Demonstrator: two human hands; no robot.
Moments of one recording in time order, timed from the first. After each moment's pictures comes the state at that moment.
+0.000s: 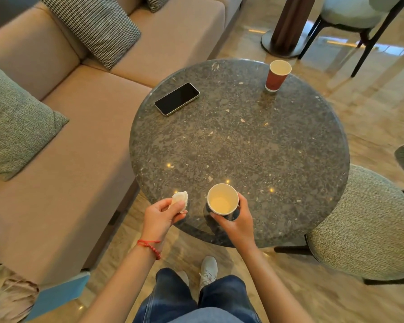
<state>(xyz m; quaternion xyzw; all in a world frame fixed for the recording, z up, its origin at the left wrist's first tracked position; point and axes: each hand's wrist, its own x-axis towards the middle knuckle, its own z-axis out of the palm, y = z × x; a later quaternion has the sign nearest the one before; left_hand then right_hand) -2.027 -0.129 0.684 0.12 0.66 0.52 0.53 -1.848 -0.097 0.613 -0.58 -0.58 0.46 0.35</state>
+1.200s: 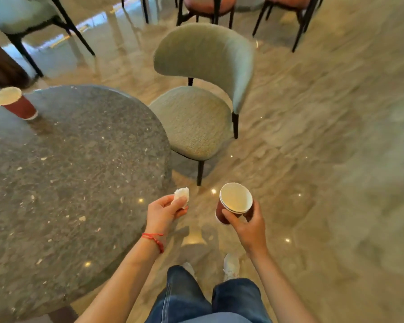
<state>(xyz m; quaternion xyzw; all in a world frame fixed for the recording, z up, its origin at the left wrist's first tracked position) -1.893 -0.154 0.678 0.48 0.45 0.10 0.75 -1.812 -0.337 0.650 -0.76 -0.05 0.18 0.62</state>
